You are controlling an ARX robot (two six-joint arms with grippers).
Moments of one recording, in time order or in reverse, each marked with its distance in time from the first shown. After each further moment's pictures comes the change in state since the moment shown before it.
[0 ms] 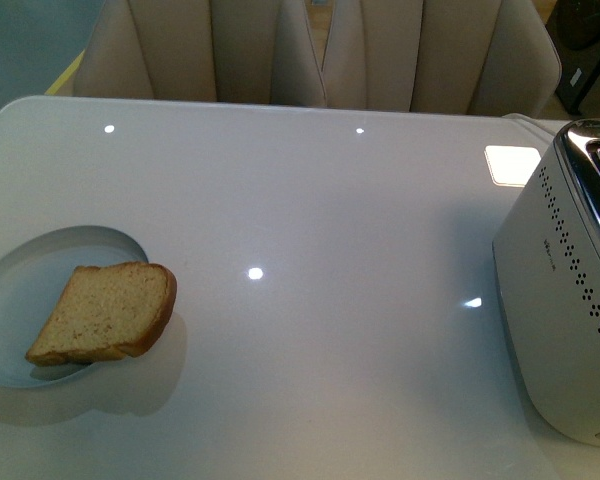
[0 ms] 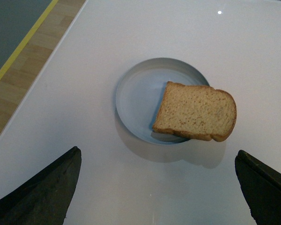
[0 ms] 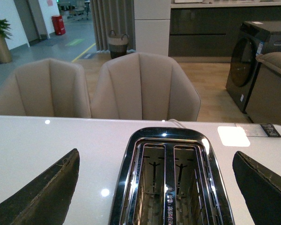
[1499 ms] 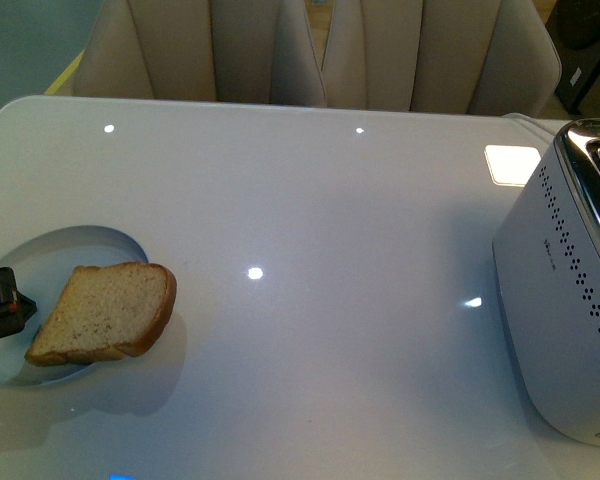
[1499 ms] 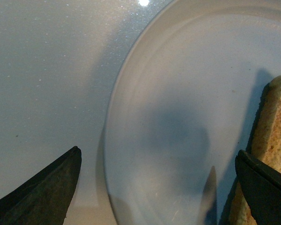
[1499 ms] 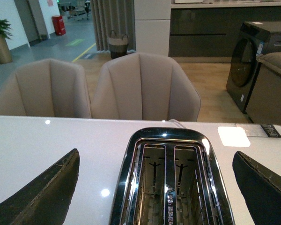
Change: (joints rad) left arm 0.415 1.887 0.532 0.997 0.433 0.150; right arm 0.000 0.000 0.000 0.000 0.000 0.000
